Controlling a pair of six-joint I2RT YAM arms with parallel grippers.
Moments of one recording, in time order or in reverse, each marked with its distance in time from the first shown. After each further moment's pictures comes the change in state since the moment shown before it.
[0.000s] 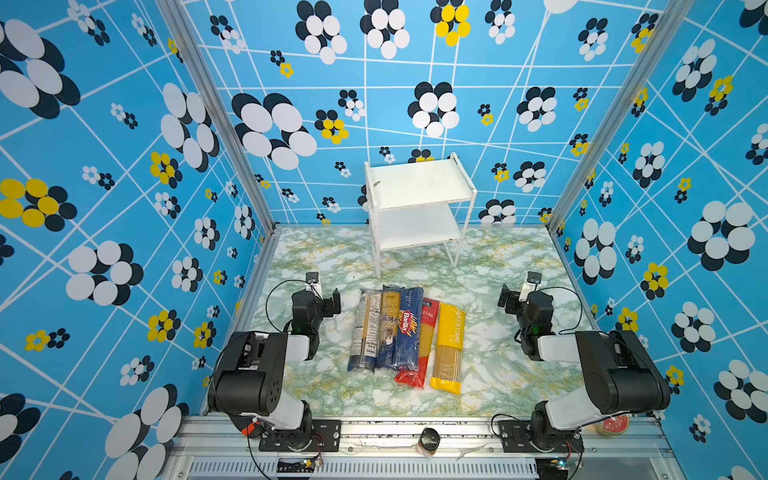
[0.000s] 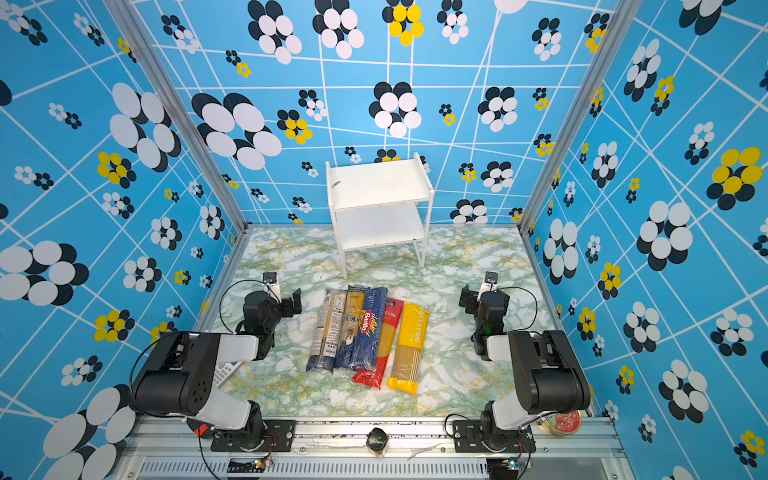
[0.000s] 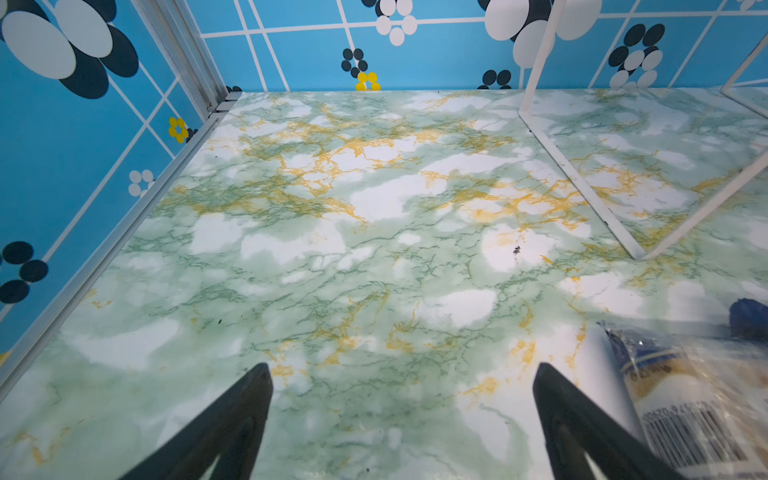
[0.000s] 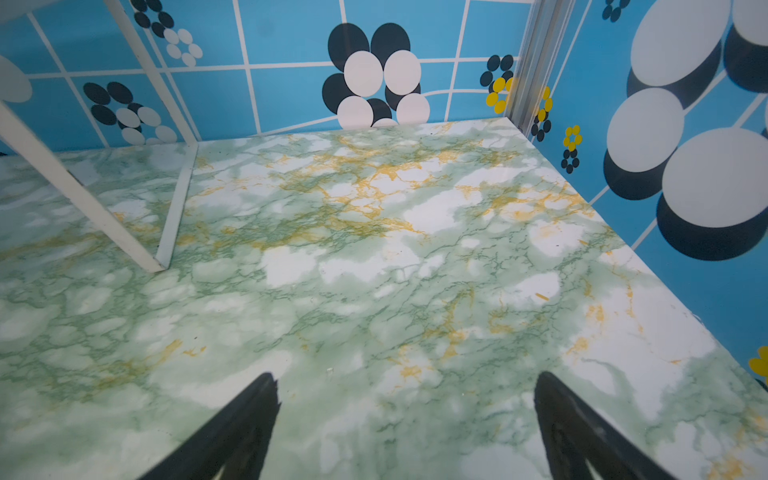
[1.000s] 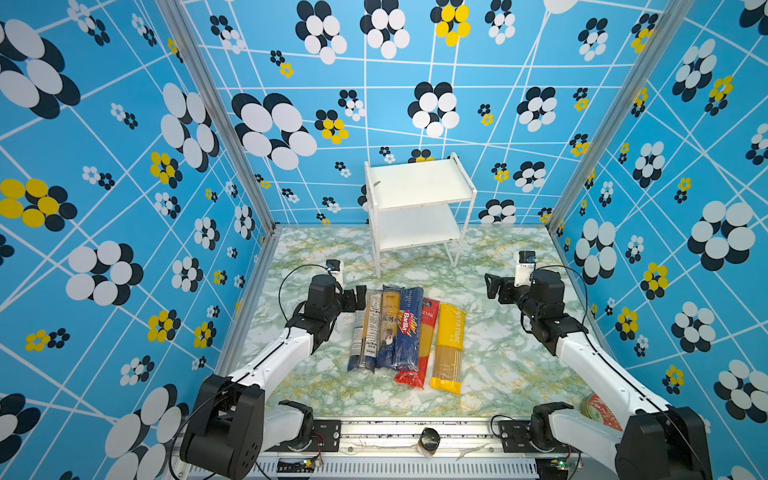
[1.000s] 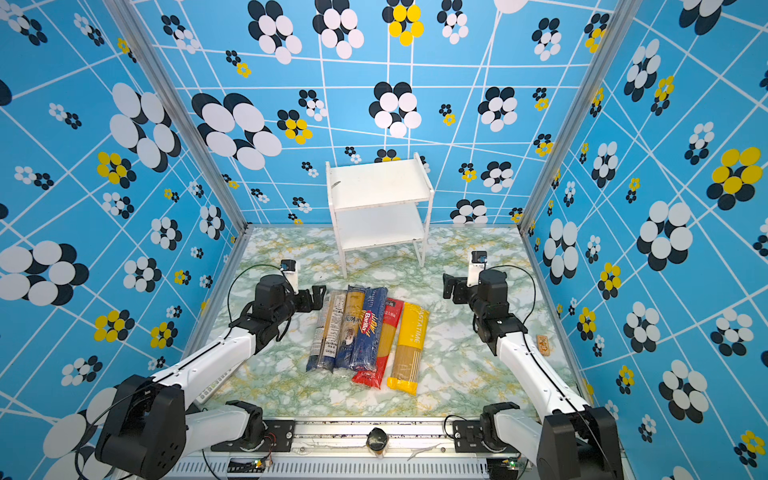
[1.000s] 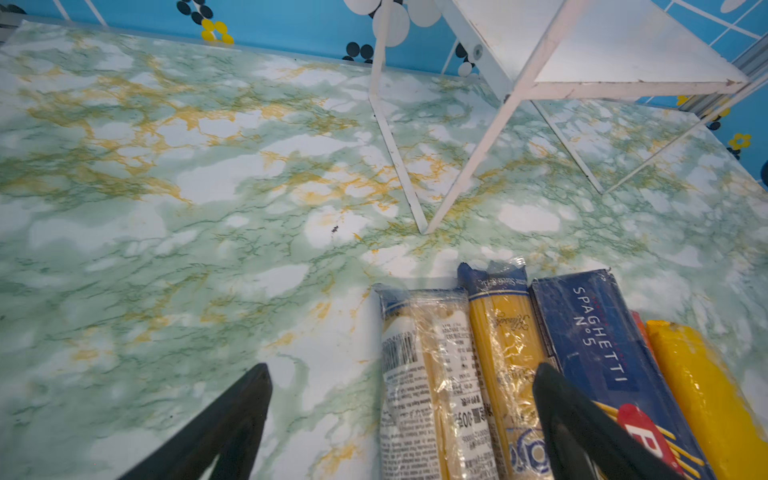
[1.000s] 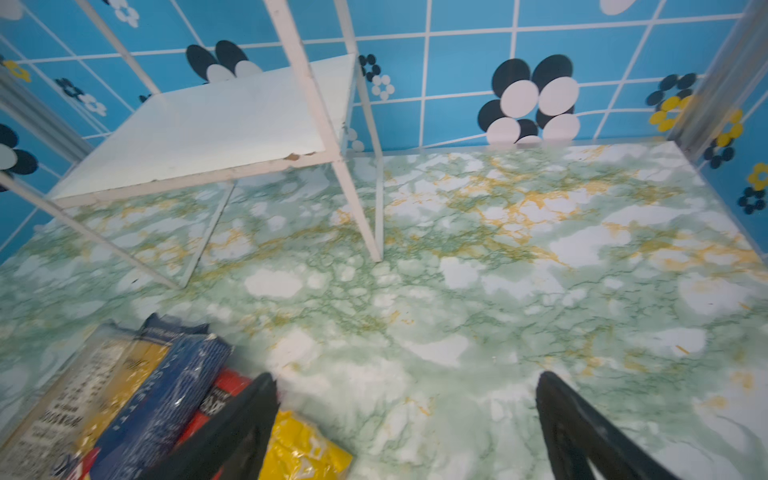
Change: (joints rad) left arm -0.259 -0.277 0.212 -0.631 0.078 -0.271; right arm 0.166 -0.439 0.283 -0.826 -0.273 0.093
